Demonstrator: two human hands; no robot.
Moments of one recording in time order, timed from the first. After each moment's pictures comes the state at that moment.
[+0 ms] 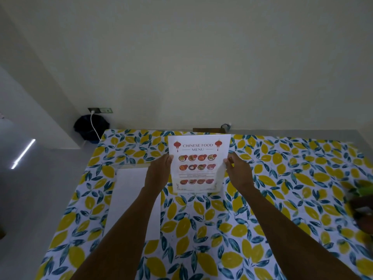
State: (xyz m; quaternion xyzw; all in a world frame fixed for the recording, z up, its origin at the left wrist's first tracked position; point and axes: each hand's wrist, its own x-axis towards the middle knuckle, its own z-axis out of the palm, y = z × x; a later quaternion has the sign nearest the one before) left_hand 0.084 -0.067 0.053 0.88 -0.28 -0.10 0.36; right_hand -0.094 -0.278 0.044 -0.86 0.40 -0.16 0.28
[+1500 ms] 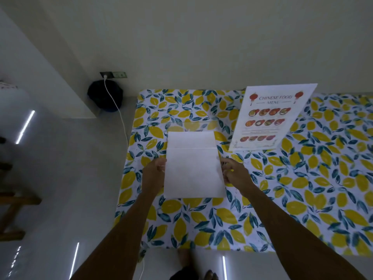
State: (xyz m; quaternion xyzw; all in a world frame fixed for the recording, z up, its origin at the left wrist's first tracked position) left_hand 0.162 0.209 -0.057 0.88 -0.20 -0.17 0.40; right_hand -0.036 -0.011 -0.030 -0.74 0.44 0.00 0.51
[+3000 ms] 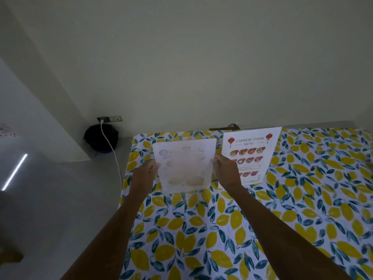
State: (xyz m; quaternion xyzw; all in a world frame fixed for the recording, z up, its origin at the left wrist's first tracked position) left_hand 0.237 0.140 0.044 0.86 -0.36 -0.06 0.36; right_hand 0.042 -0.077 0.050 -0.86 0.37 -0.20 0.28
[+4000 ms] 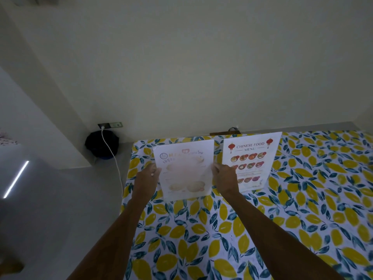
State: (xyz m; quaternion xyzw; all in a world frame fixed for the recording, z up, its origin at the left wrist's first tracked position) left_hand 0.241 0.126 0.051 0.87 -0.32 -0.06 0.36; right_hand 0.052 -0.072 0.046 -0.86 0.41 -0.18 0.25
